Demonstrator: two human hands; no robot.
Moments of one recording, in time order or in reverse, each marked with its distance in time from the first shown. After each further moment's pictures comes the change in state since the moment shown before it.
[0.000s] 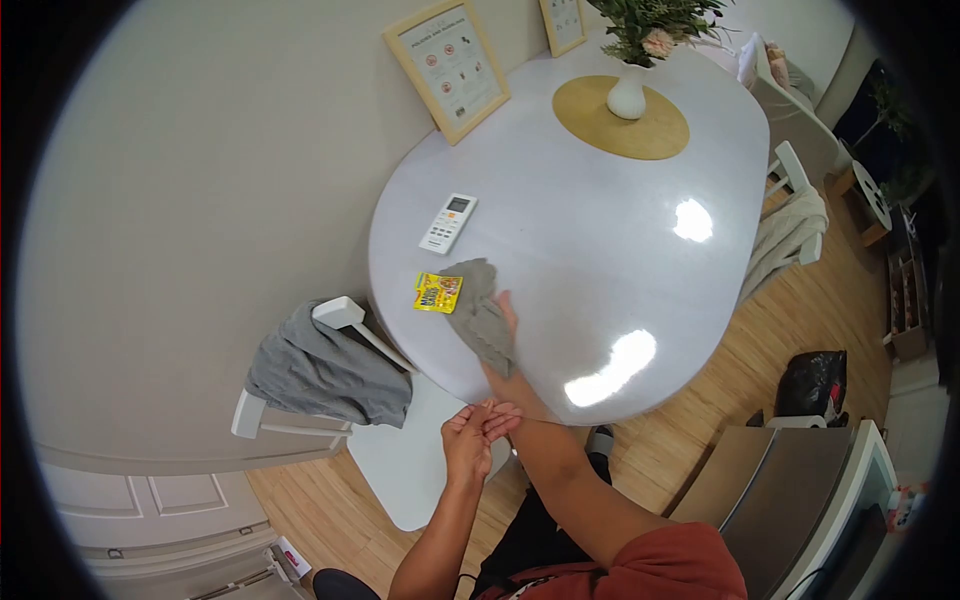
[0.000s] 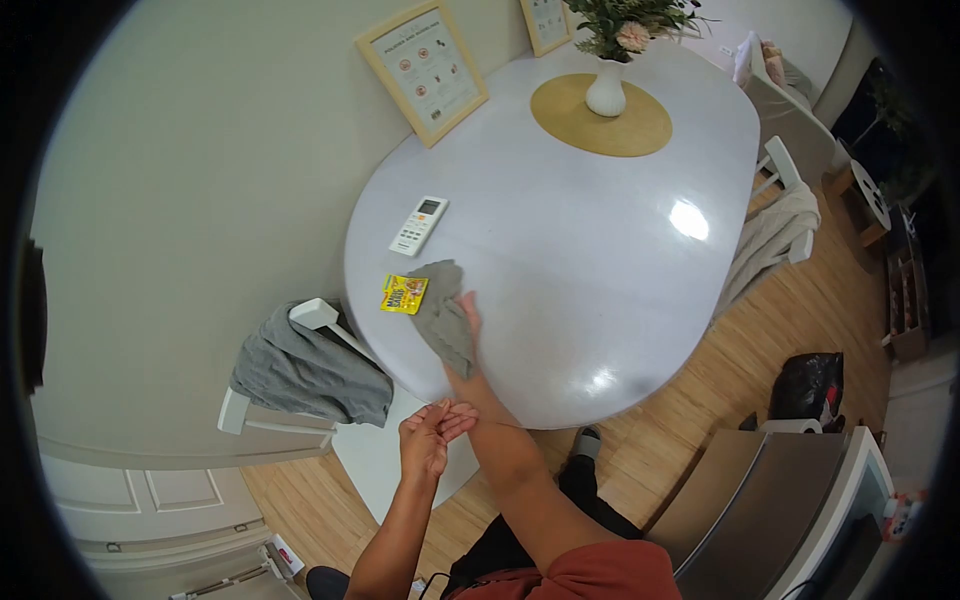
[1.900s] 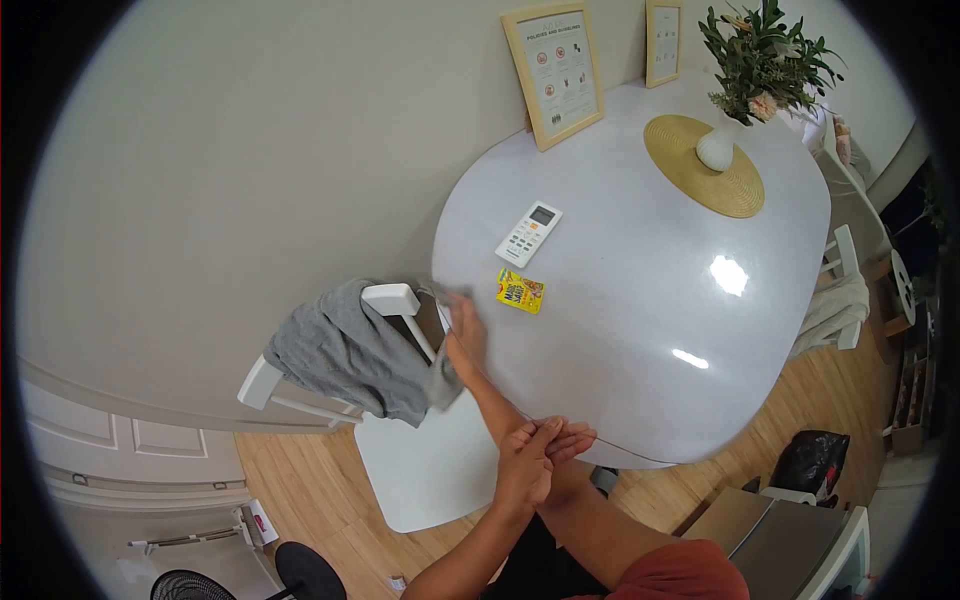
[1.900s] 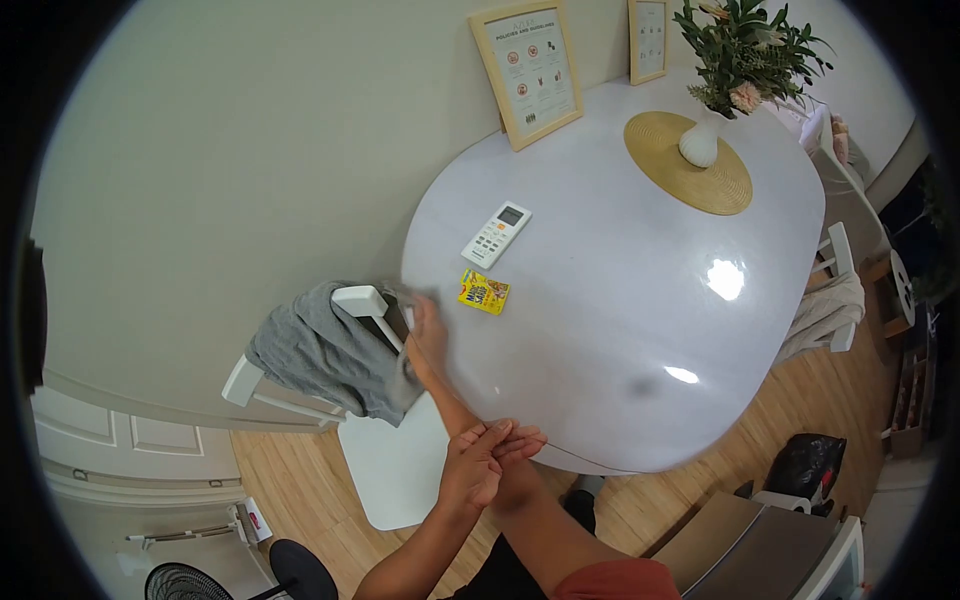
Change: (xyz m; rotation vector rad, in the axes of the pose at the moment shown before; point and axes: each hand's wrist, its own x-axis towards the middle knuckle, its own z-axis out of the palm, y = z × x) left_hand -0.006 0.032 0.022 -0.247 -0.104 -0.093; right_hand 0.034 0.132 -0.023 -1.973 -0.186 -0.270
